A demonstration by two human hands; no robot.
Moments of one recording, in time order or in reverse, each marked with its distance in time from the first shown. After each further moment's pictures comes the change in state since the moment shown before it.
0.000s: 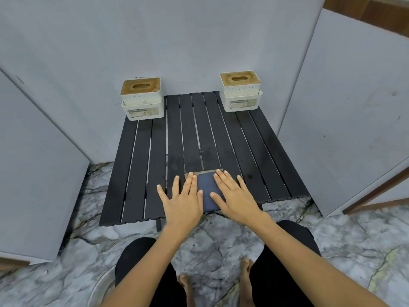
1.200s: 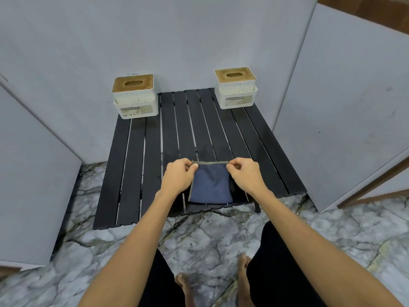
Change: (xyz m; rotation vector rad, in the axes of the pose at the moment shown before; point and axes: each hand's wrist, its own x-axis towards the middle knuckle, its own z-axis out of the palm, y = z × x) left_hand 0.085 -0.008 -0.044 -0.619 -0.194 -0.223; right_hand 0.031 0.018 -0.059 0.627 0.250 0.446
